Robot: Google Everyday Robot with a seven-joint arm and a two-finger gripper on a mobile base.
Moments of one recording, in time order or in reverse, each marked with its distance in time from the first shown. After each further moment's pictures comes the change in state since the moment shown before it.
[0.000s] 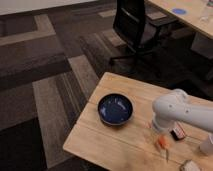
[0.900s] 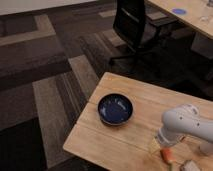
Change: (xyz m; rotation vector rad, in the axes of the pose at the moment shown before) arm 0.122 0.032 0.076 -0.171 0.028 0.180
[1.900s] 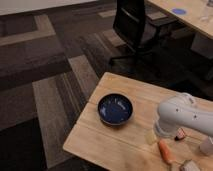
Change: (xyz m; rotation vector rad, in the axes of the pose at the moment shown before) arm -0.027 0.006 -0.052 0.073 -0.016 0.098
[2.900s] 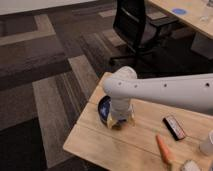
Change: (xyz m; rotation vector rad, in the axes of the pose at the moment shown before) arm -0.080 0.152 -0.058 -0.016 0.064 0.131
